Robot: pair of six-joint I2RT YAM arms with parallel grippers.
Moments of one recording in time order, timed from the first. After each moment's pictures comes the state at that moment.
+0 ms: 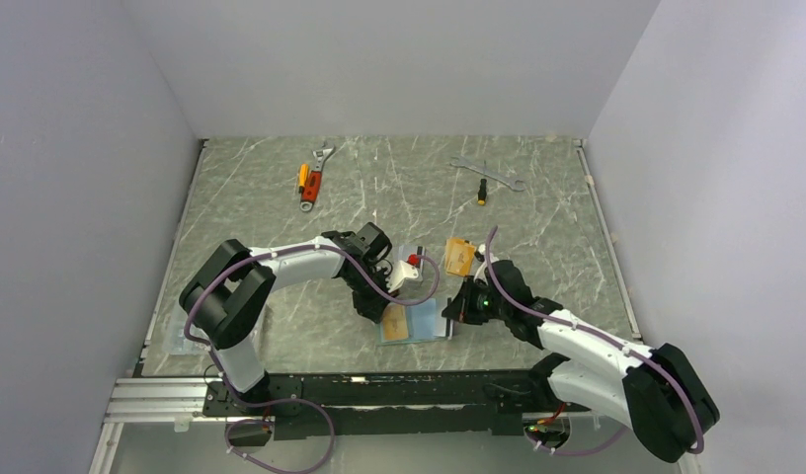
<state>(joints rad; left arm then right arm) -0.75 1.73 1.02 -0.61 0.54 0.50 0.57 1.00 0.30 -0.03 -0.27 0.71</state>
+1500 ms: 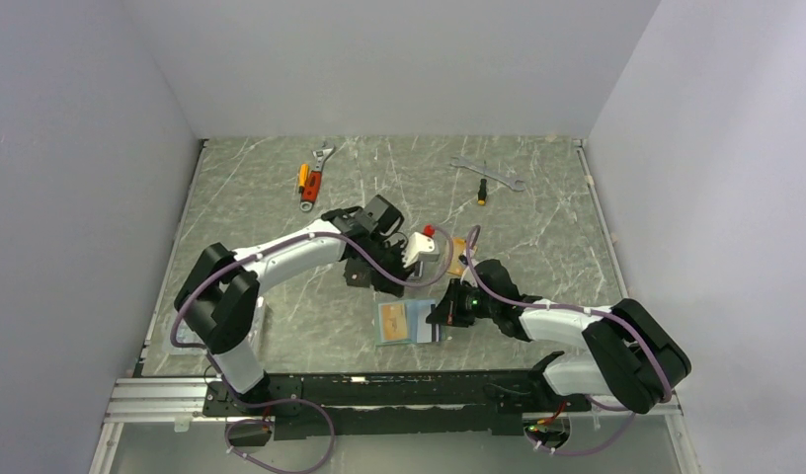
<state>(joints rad) -0.75 1.70 1.22 -0.68 0.58 0.50 0.59 1.28 0.28 0.28 -0.45 0.80</state>
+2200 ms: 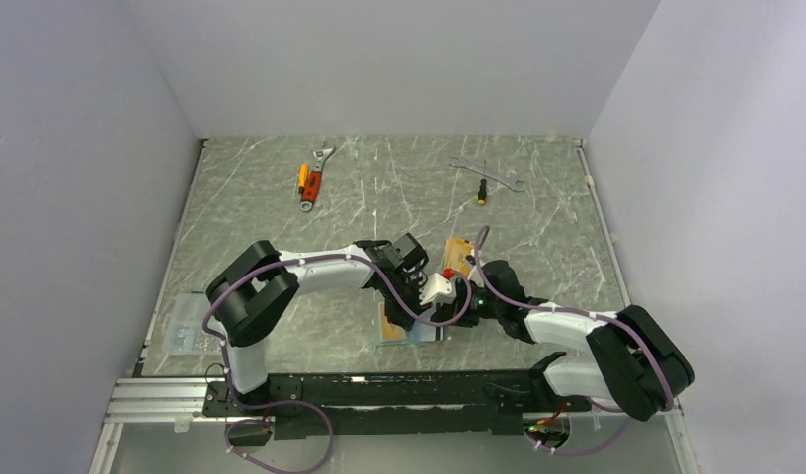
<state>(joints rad) -0.93 1.83 1.15 -0.54 0.54 0.46 0.55 1.27 0.26 0.29 -0.47 0.81</state>
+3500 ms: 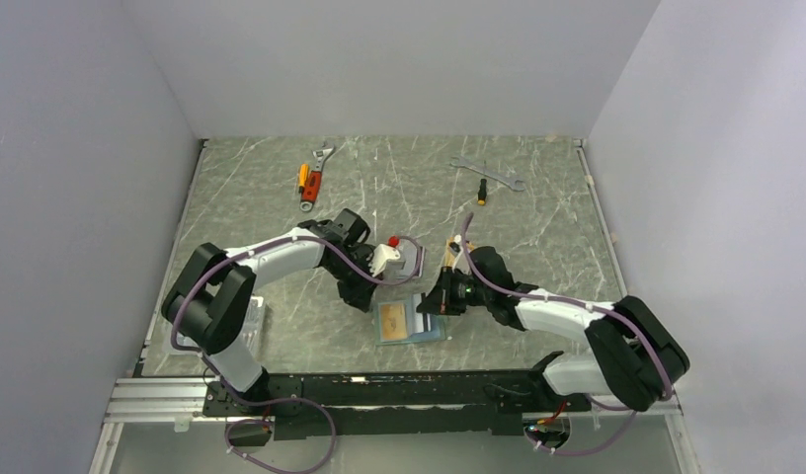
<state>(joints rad) -0.62 1.66 1.02 -0.67 0.57 0.51 0.59 1.27 0.38 0.23 -0.50 0.80</state>
